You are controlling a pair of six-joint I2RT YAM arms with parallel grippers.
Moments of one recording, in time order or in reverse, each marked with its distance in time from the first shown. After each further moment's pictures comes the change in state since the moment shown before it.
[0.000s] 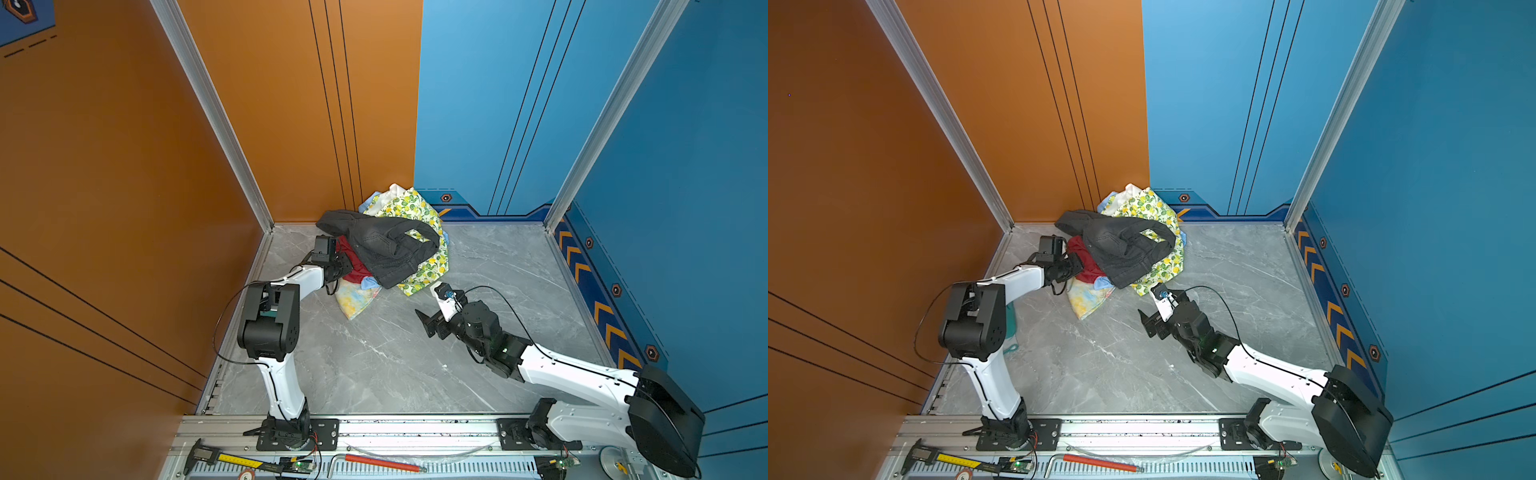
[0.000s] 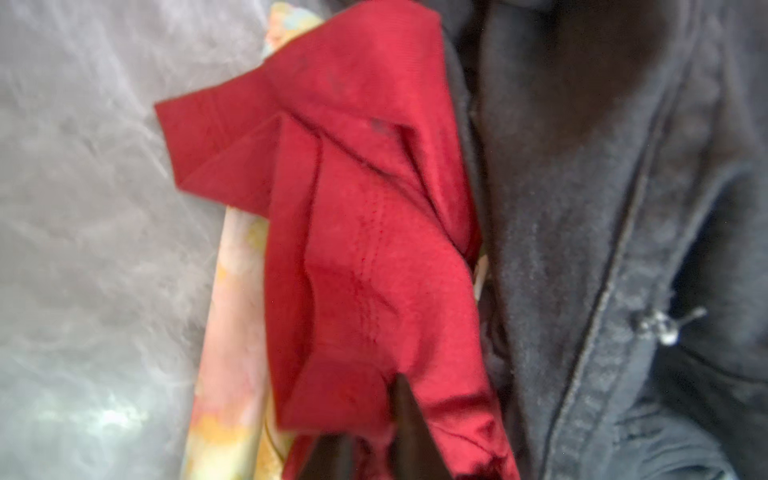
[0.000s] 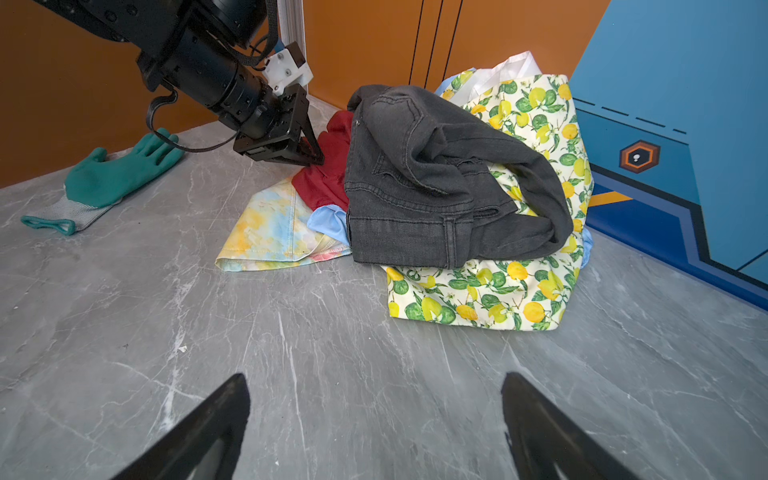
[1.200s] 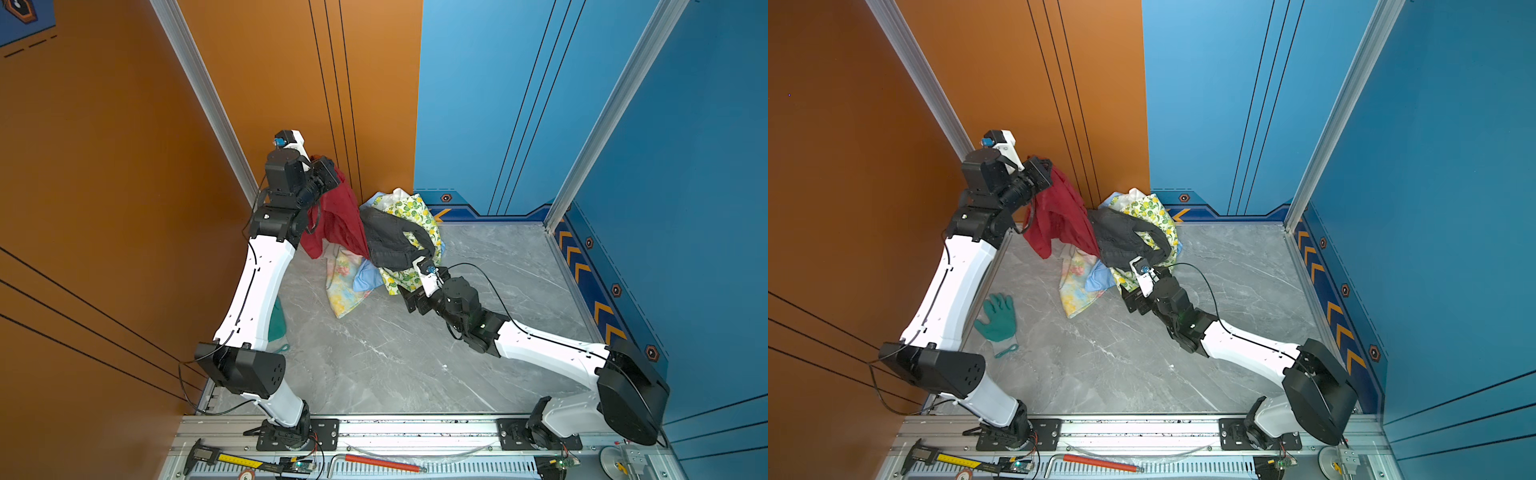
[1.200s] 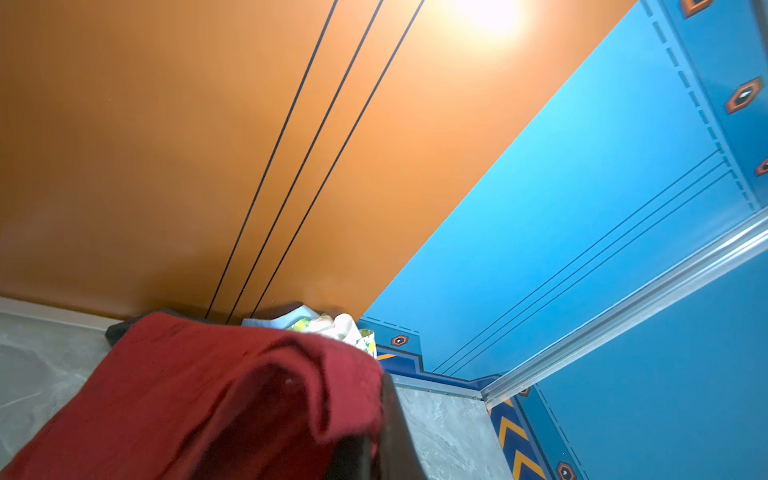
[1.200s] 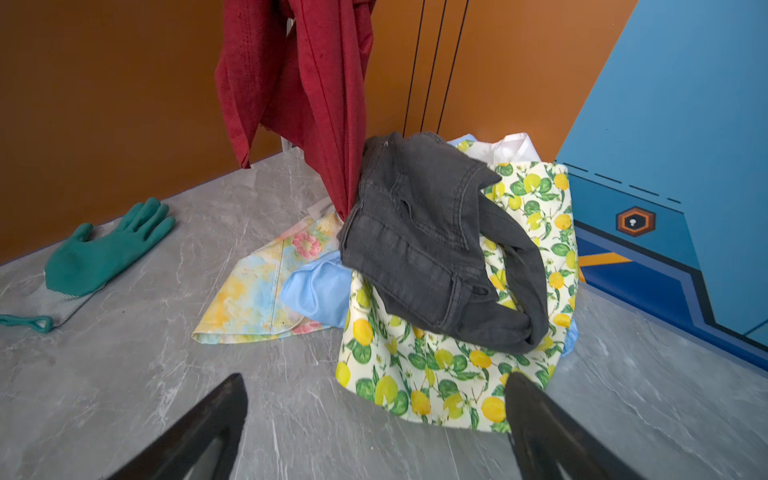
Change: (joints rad) left arm -0.057 -0.286 0.742 -0.317 -0.028 0.037; right arm 0.000 0.246 0.315 0.019 0.013 -0.001
